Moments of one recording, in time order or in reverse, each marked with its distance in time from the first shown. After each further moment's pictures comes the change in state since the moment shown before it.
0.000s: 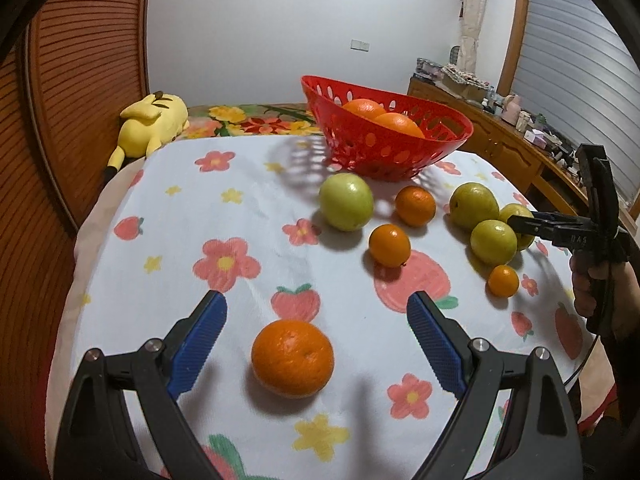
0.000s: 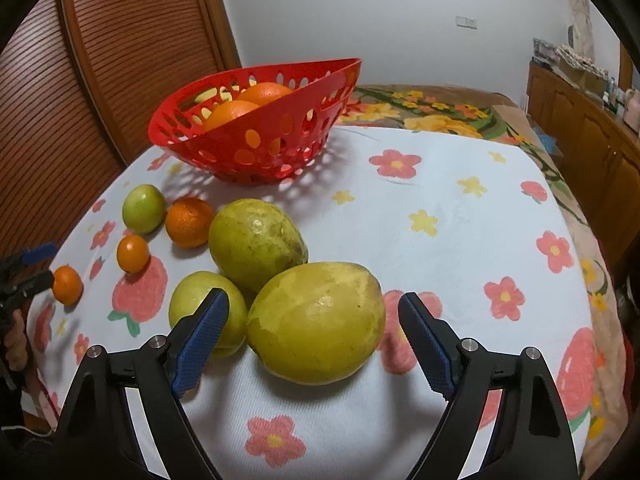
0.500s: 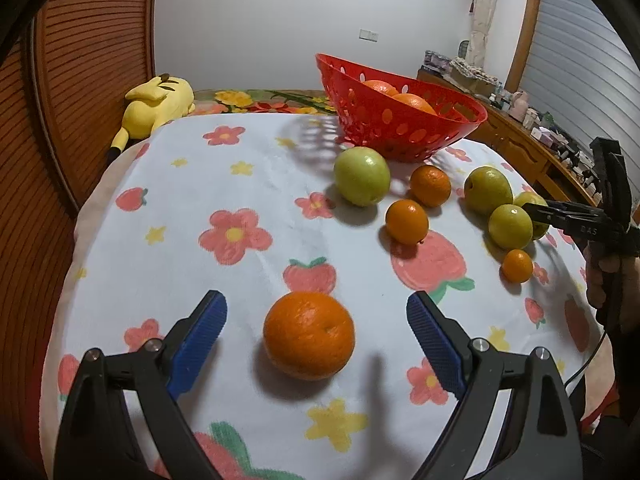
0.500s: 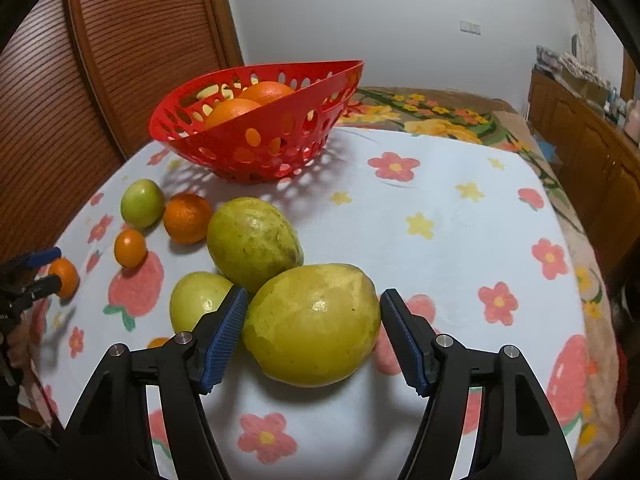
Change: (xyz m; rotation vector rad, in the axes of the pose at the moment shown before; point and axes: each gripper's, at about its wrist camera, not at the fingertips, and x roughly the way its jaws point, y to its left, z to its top) left arm 0.010 0.014 -0.013 -0.028 0.040 0.003; right arm -0.003 0.002 -0.001 -0.048 0.002 -0.030
